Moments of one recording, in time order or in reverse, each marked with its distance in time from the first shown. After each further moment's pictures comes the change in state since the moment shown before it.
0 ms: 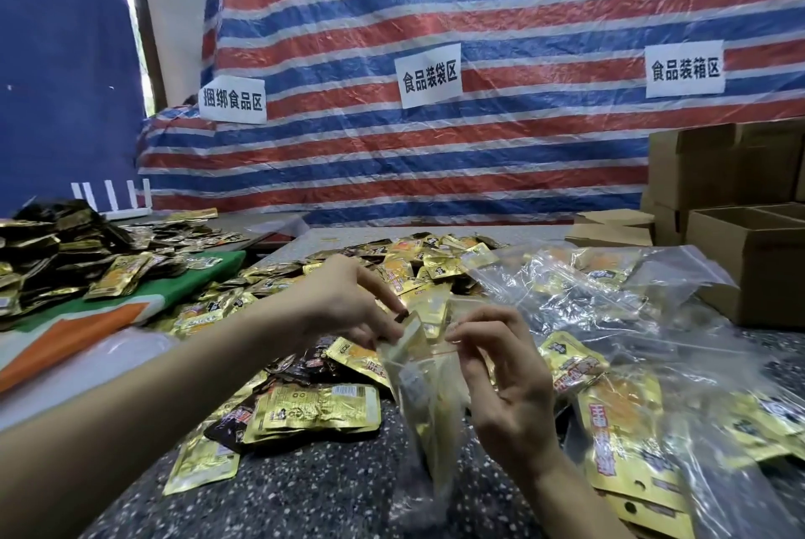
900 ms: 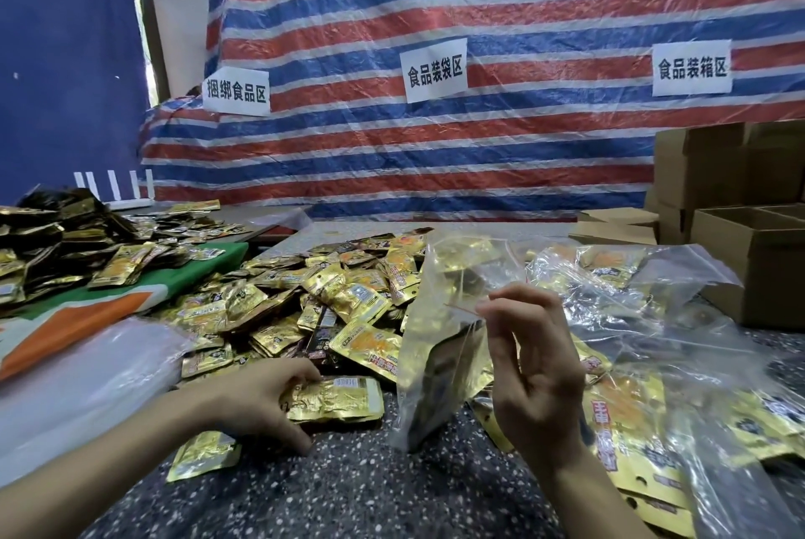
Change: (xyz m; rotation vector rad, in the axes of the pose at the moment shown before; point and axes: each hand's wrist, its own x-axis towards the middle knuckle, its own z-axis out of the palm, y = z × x) left_hand 0.006 -0.153 -0.039 0.679 -0.227 0.010; right_hand 0.012 -0.016 -0.011 -0.105 0.080 -0.139
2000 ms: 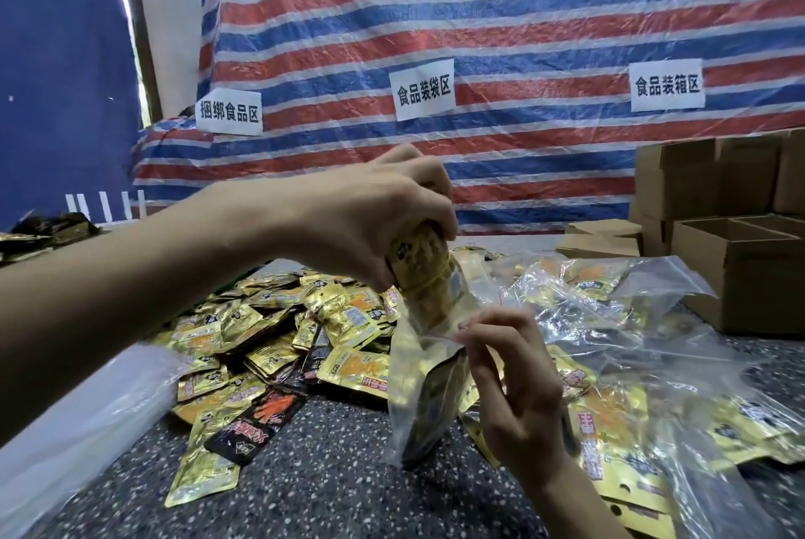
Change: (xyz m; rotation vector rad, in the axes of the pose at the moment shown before) left_hand -0.066 0.196 -0.146 0.590 0.470 0.699; right_hand 0.000 -0.008 -0.001 0.001 -0.048 -0.003
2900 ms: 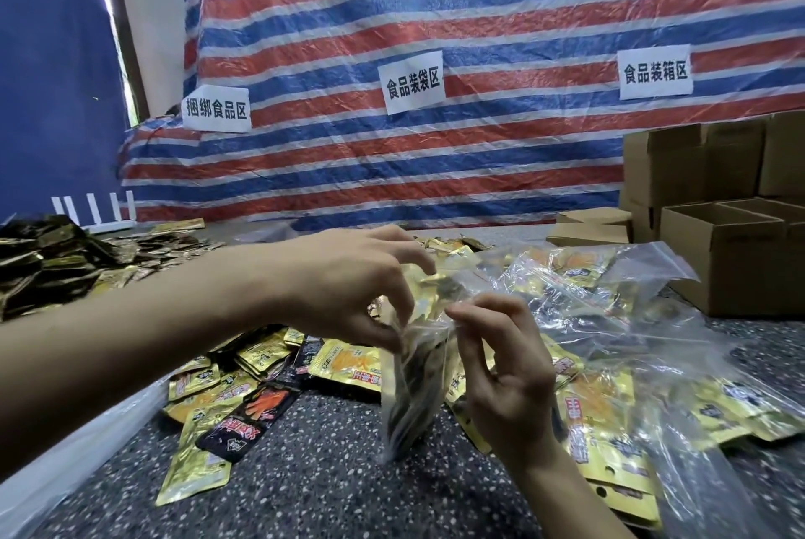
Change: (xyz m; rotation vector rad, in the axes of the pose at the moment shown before) left_hand -0.009 0.013 0.040 0.005 -0.289 0.023; right_hand 0.003 -0.003 0.000 -0.099 0.099 -0.019
